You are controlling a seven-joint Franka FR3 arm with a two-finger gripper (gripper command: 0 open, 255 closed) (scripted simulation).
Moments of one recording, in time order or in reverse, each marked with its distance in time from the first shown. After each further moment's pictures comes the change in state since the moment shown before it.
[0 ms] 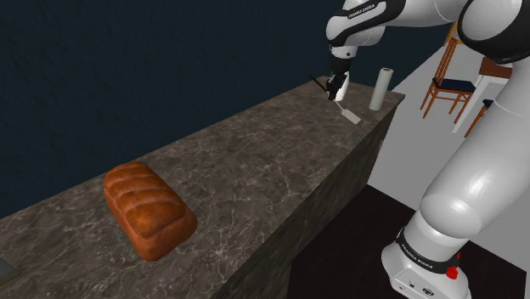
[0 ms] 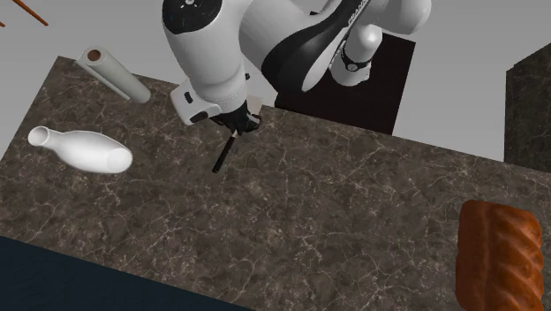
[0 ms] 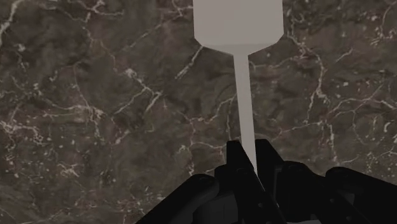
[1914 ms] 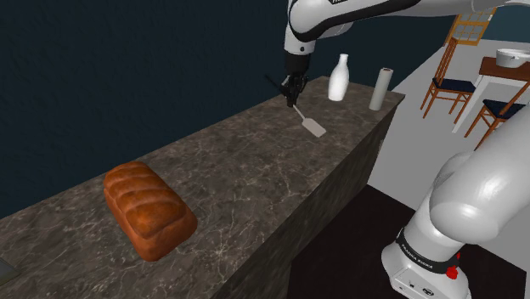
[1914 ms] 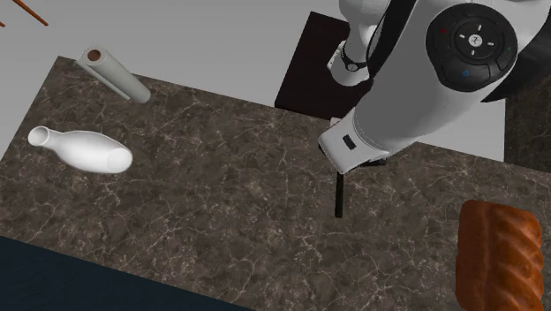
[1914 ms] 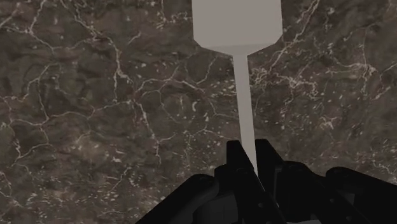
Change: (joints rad) arm 0.199 -0.201 0.296 -0.101 -0.039 -0.092 0.508
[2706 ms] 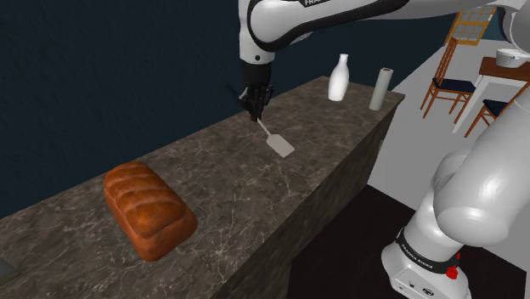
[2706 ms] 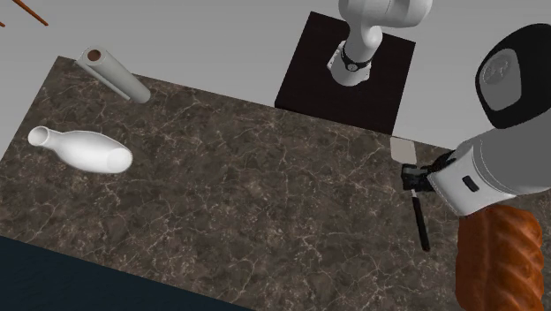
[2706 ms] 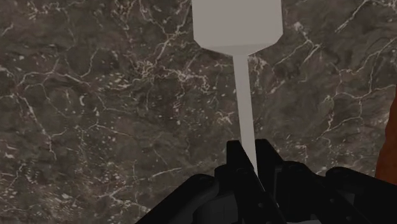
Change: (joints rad) arm 0.120 0.085 0.182 0.094 0.013 -0.010 0.296
